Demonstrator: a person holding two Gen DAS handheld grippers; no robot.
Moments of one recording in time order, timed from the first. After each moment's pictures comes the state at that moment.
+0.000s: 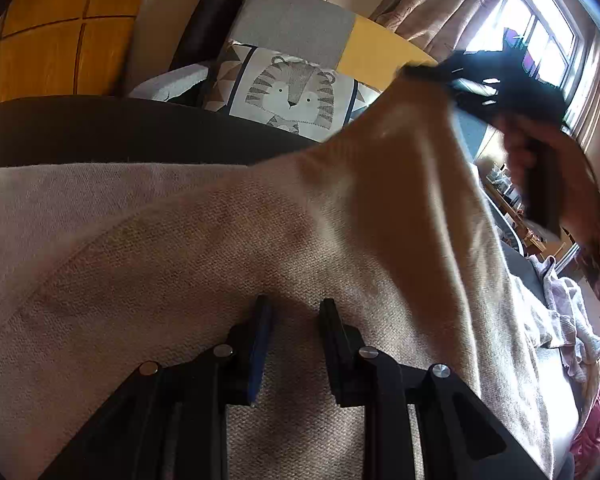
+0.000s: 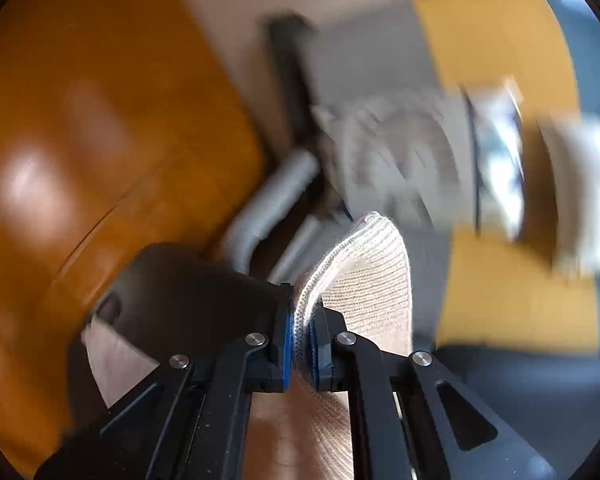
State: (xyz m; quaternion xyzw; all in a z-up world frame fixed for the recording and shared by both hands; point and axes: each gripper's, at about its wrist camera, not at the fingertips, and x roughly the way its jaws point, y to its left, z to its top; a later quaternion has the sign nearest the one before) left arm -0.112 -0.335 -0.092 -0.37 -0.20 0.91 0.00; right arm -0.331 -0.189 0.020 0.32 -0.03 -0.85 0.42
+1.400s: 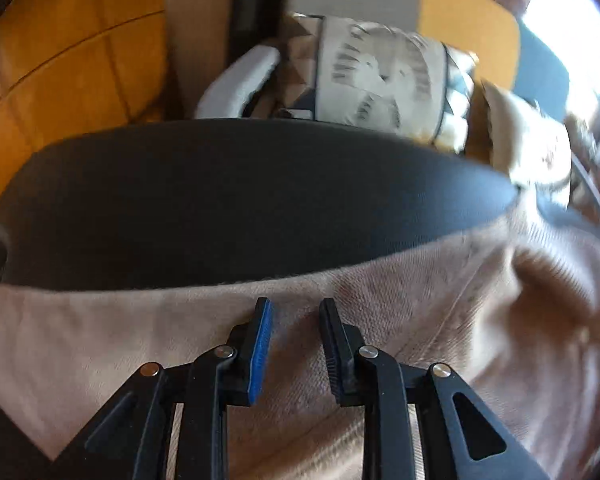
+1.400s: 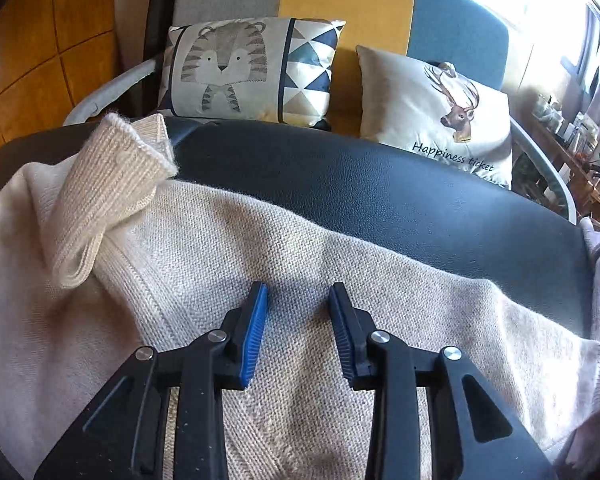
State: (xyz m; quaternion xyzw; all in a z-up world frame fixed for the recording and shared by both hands) left arm -0.206 -0.419 -0.087 -0.46 -0.05 0.88 -0.10; right arm -0.241 -0.051 -0.107 0.43 0.10 -0.89 0.12
